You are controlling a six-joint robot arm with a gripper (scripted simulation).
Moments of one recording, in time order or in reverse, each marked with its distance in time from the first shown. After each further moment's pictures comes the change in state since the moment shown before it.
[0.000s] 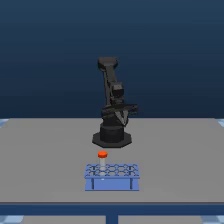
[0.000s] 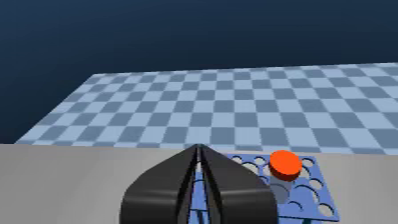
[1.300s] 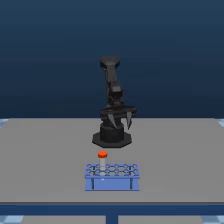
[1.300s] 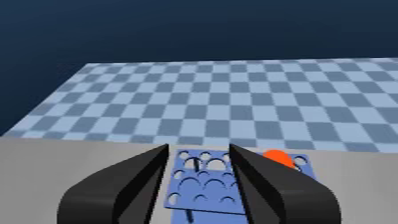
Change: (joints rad) arm -0.068 0.056 -0.029 -0.245 0.010 0.201
